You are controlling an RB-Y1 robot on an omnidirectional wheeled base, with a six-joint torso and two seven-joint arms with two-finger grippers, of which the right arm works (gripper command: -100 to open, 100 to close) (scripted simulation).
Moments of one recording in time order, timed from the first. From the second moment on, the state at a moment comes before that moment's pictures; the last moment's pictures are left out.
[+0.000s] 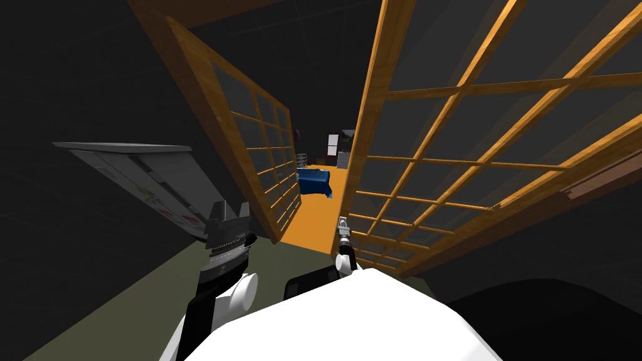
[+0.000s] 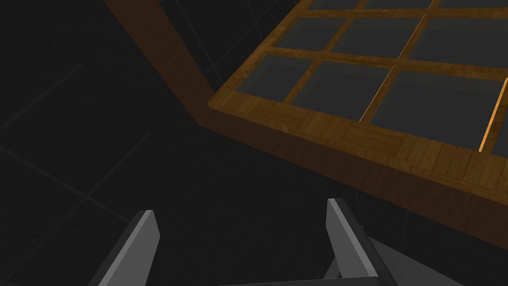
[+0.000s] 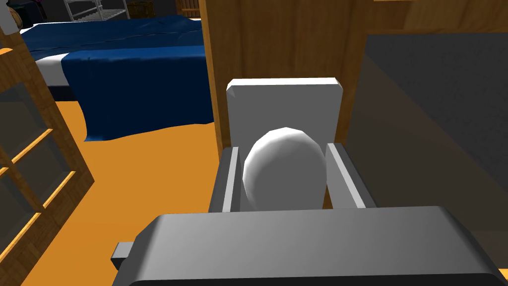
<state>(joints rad) -0.01 0.01 0.06 -0.77 -0.59 -0.89 -1.14</state>
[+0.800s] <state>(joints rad) -0.02 -0.03 0.02 -0.77 -0.62 -0.89 -1.12</state>
